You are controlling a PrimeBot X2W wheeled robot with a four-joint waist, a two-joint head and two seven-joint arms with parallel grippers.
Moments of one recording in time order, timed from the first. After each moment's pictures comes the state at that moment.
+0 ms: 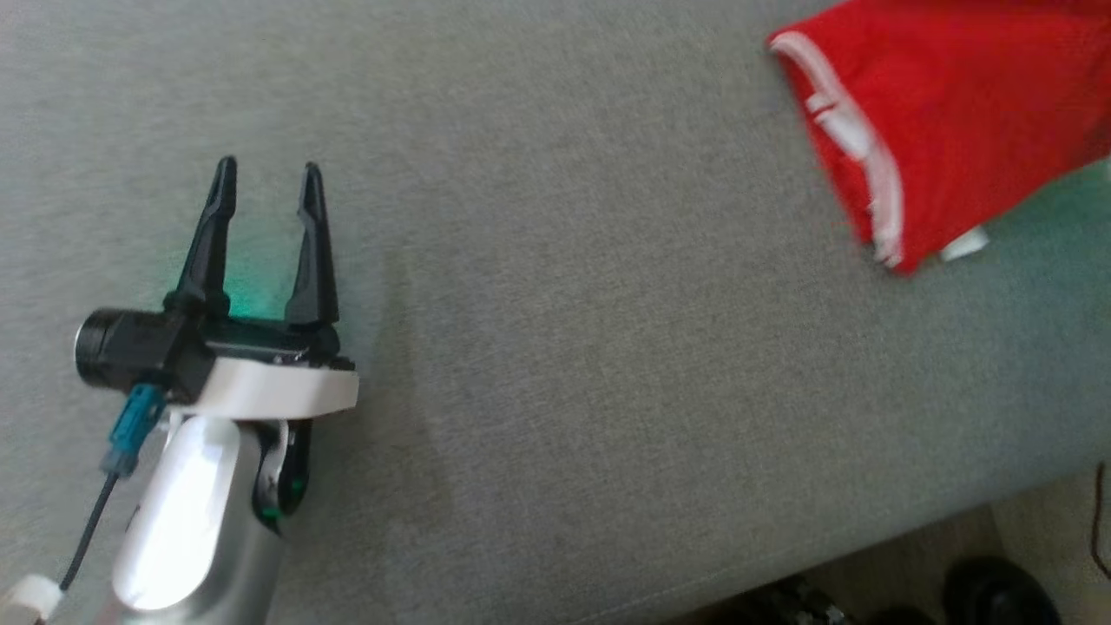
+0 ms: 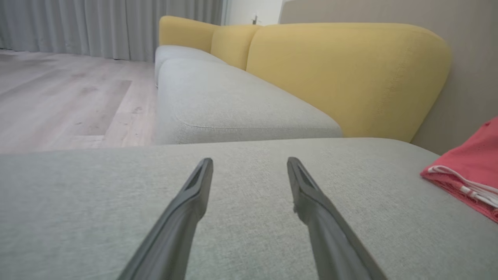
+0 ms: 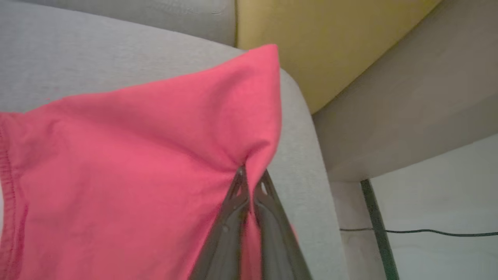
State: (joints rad) left arm -0.35 0.20 -0.23 0.15 -0.31 0.01 -0.23; right arm -0.84 -0.60 0.33 0.62 0.36 0.12 0.32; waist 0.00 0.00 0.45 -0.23
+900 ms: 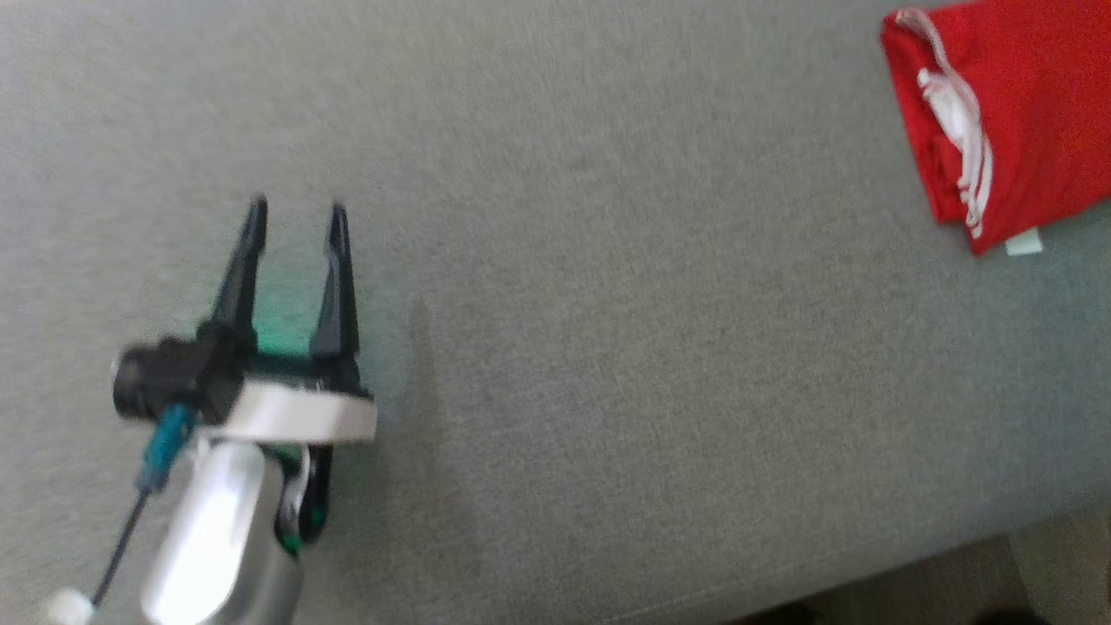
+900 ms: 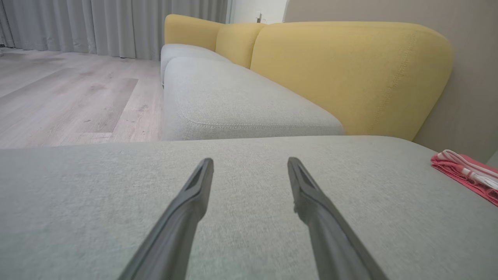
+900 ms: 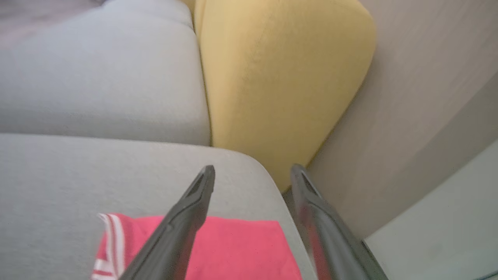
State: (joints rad) left arm -0.34 0.18 -0.26 0.22 -0.33 0.01 -0.24; right arm -0.94 -0.57 0.26 0.90 0.33 0.12 -0.13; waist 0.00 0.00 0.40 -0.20
